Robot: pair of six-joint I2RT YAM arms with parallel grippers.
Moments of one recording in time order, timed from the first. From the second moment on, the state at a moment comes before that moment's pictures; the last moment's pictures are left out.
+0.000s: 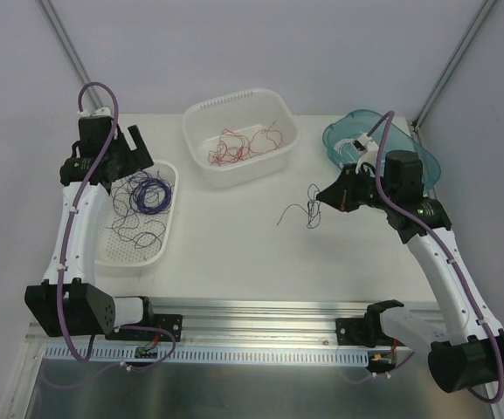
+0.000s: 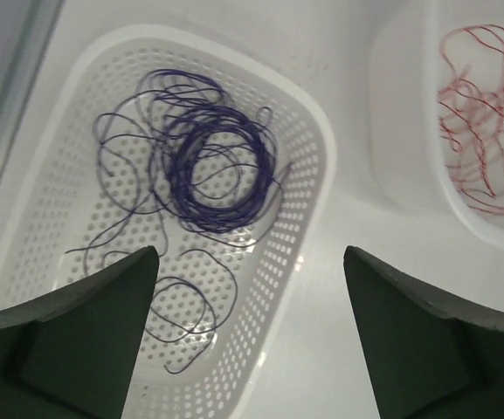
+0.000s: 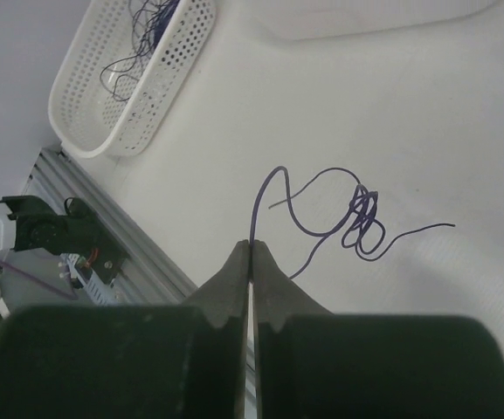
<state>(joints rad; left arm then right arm) 0.08 1.29 1.37 -0.78 -0.12 -0.30 0.23 1.02 1.08 -0.61 -0.58 0.26</state>
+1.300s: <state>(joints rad) -0.68 1.40 1.08 -0.15 0.52 -0.15 0.52 1.07 1.12 -0.28 -0.68 0.38</state>
